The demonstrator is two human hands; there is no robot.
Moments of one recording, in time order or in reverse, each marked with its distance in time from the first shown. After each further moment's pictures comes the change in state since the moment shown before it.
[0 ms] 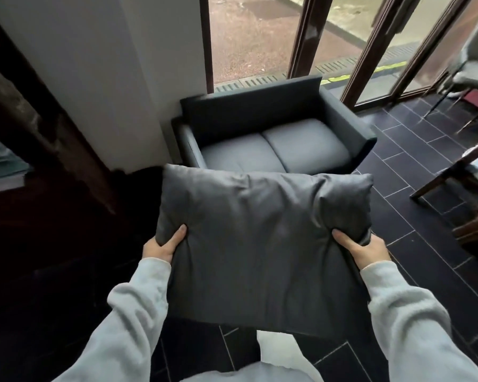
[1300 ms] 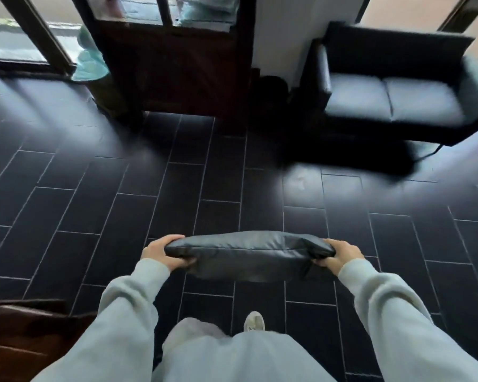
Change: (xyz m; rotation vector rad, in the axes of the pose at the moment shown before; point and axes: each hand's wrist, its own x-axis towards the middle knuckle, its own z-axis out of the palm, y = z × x) left_hand -0.613 -0.457 -0.389 0.450 0.185 -0.098; right_hand -0.565 0.292 -0.058 -0.962 -0.739 -0.292
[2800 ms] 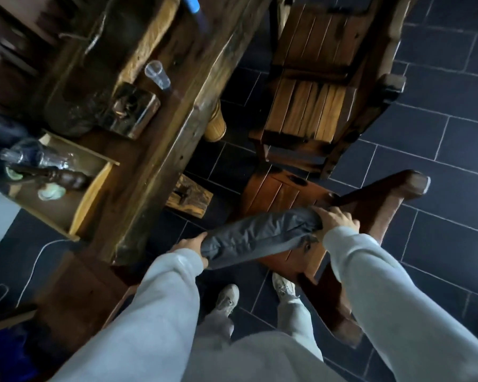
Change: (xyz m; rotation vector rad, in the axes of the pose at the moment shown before) left_hand -0.275 -0.494 -0.268 -0.648 0.235 -1.621; right_hand -0.196 -0.769 0.734 -1.529 -0.688 -1.429
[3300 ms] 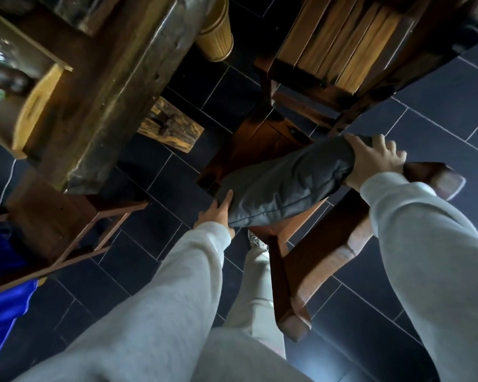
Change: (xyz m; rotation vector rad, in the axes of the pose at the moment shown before) left_hand 0.020 0.143 0.100 -0.212 -0.044 0.016; right_hand 0.096 0.059 -0.075 -0.302 0.208 -0.146
